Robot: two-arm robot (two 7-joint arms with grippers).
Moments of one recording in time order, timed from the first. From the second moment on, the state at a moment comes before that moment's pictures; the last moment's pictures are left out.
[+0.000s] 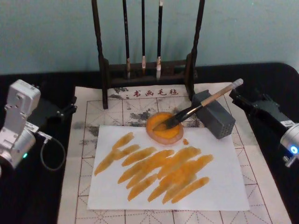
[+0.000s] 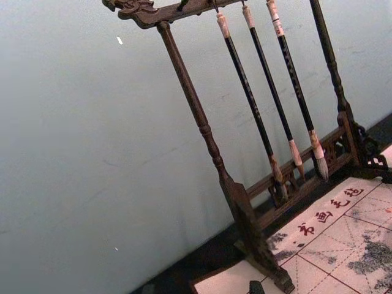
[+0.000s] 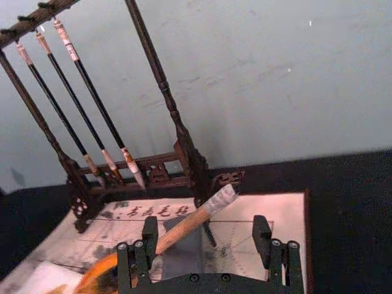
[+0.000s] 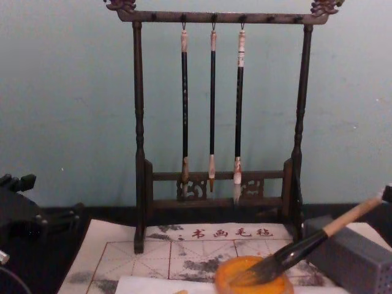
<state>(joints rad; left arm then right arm) -0.20 0.60 0.45 -1.41 -0.25 -0.12 0.03 0.11 0.48 -0.19 -1.42 0.79 0.05 0.34</state>
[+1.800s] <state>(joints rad) -0.20 0.60 0.45 -1.41 -0.25 -0.12 0.03 0.27 0.33 -0.19 -1.11 1.27 0.20 0.49</state>
